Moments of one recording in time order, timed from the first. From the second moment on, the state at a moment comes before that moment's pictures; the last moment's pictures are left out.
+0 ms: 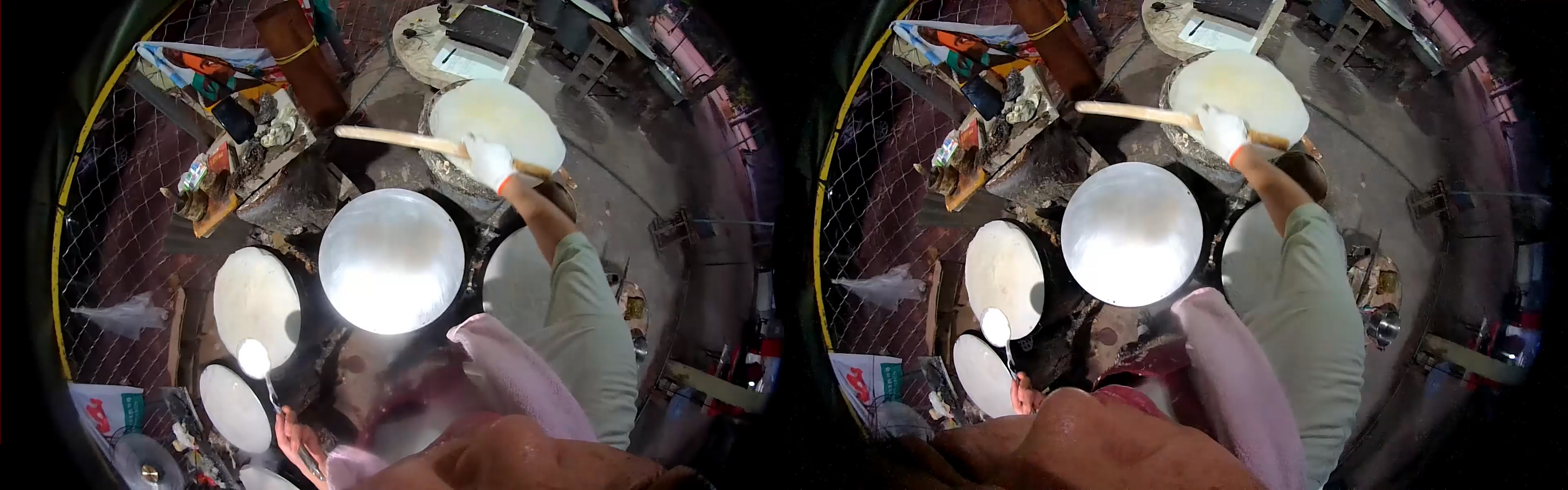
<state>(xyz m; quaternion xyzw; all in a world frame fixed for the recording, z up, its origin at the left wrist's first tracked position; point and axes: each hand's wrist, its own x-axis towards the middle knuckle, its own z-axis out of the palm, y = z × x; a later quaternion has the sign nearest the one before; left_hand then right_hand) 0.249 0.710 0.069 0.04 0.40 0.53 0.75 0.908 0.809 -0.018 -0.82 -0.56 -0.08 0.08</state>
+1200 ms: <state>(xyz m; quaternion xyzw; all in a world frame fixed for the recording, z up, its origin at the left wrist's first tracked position) 0.000 -0.068 -0.050 -0.23 0.68 0.68 0.13 0.192 0.350 -0.101 -0.22 -0.81 0.52 0.17</state>
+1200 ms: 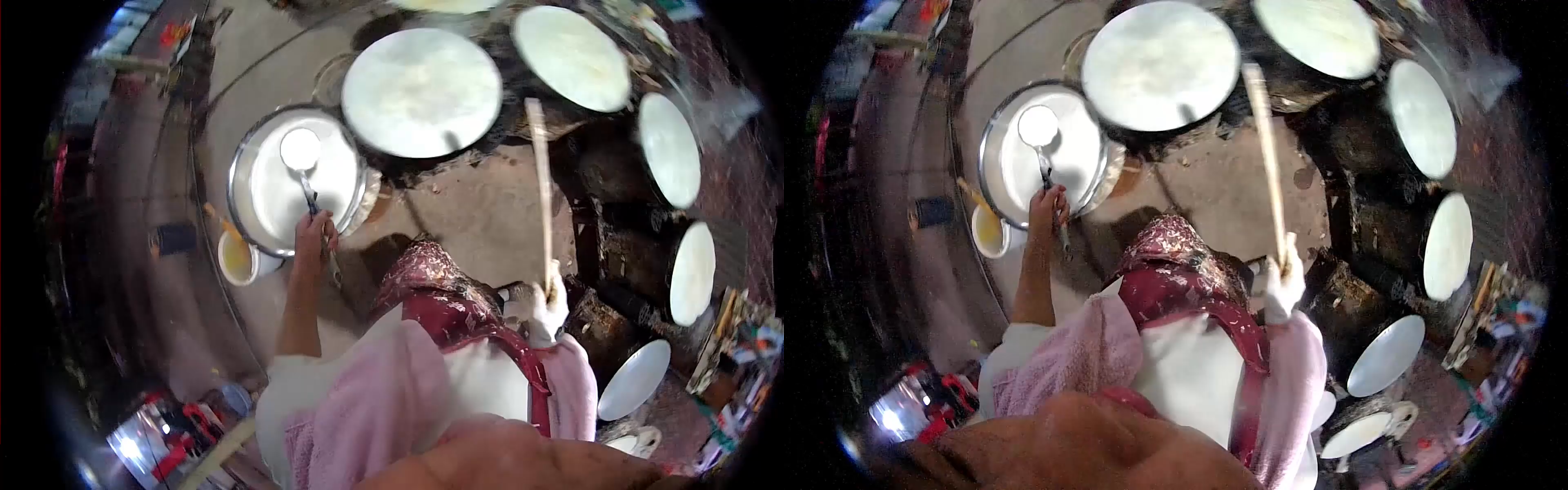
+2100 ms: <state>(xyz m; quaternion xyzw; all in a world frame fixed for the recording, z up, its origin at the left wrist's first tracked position) 0.050 -0.142 -0.282 -0.35 0.32 0.83 0.30 0.151 0.161 -0.177 -0.21 -0.79 0.39 -0.42</state>
